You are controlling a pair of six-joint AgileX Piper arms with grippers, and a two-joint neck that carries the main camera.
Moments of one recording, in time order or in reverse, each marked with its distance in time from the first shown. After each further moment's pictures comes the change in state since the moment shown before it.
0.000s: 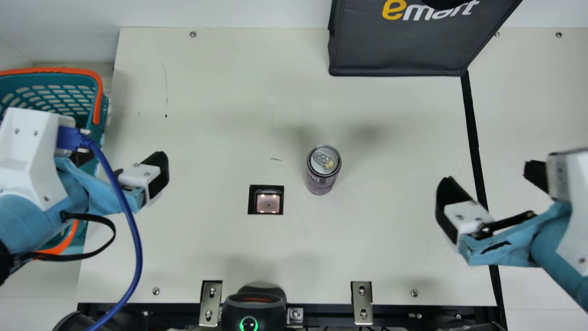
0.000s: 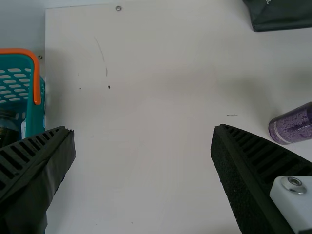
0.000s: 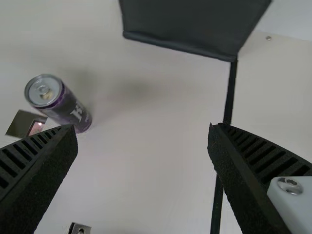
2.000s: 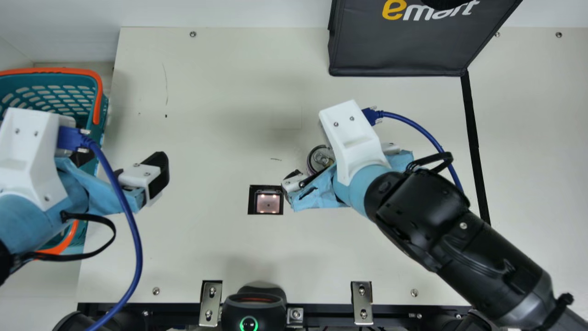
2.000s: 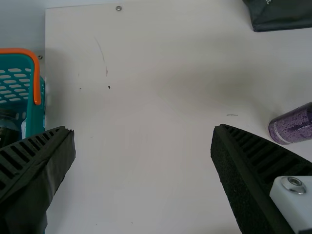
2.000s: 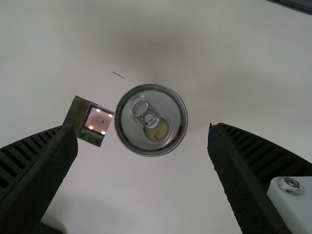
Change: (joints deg) left arm 0.0 0.0 0.0 0.0 0.0 0.0; right arm 35.2 30.3 0.7 -12.6 -15.4 33.4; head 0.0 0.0
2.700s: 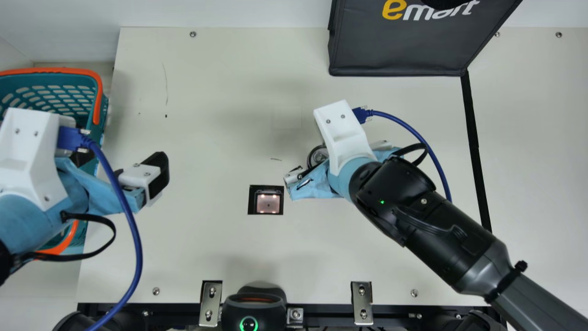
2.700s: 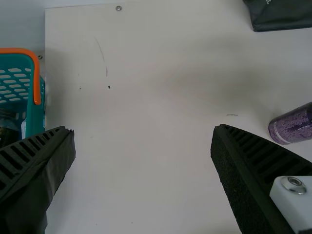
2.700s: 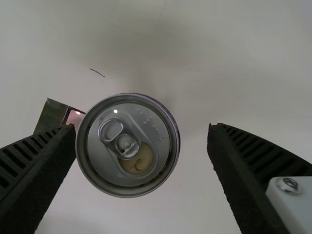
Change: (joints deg) left arm 0.0 0.0 0.0 0.0 0.0 0.0; right arm -2.2 5.3 2.9 -1.1 -5.1 0.5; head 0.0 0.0
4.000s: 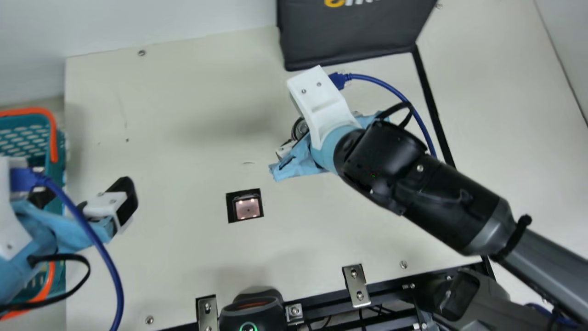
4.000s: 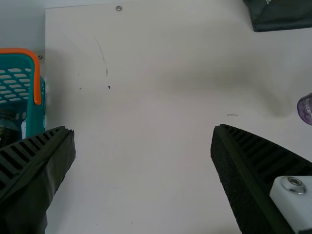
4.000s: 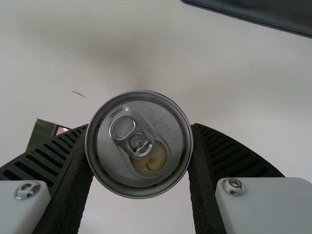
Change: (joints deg) left arm 0.0 0.0 0.0 0.0 0.0 0.0; right arm -3.4 -4.3 -5.9 -3.1 8.4 0.9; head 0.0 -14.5
